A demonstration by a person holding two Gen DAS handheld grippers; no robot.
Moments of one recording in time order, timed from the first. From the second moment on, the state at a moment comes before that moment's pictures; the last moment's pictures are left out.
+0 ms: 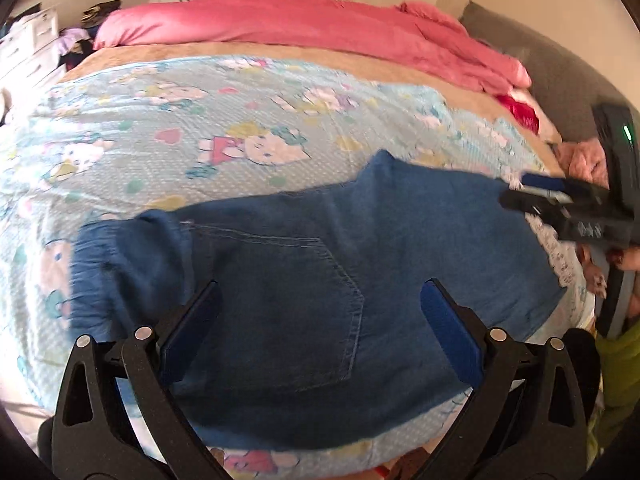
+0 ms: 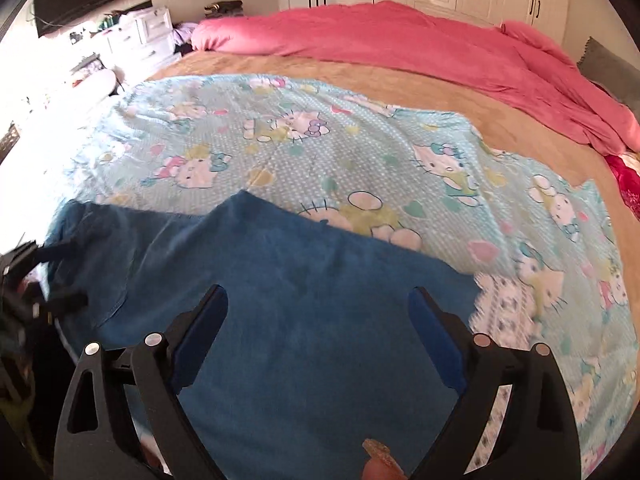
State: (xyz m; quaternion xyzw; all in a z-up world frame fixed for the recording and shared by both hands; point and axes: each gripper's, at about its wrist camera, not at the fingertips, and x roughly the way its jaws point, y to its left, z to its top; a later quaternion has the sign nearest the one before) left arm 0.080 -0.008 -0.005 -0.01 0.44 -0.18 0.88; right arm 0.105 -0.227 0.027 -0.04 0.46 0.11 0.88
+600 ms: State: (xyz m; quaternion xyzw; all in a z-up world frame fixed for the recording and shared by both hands) left arm 0.093 -0.006 -0.045 0.01 0.47 -0.18 0.87; right arm 0.132 -0.296 -0.041 0.02 0.53 0.03 0.85
